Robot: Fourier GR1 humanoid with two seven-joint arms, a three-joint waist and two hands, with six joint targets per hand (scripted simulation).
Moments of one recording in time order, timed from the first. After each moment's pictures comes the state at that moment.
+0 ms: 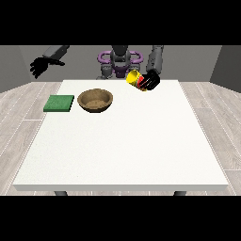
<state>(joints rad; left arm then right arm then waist) -0.59 0.11 -0.04 -0.77 -0.46 0.54 -0.43 -0.33 -0.45 -0.39 -0.89 -0.24 0.38 -0.41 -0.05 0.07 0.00</state>
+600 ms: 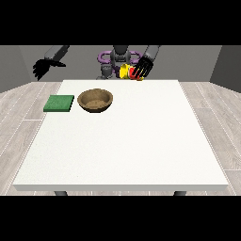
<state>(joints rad) -0.64 0.04 -0.27 -0.83 -0.84 0.55 -0.03 -0.25 -0.47 -0.41 -0.72 -0.21 0.39 -0.51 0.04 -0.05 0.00</state>
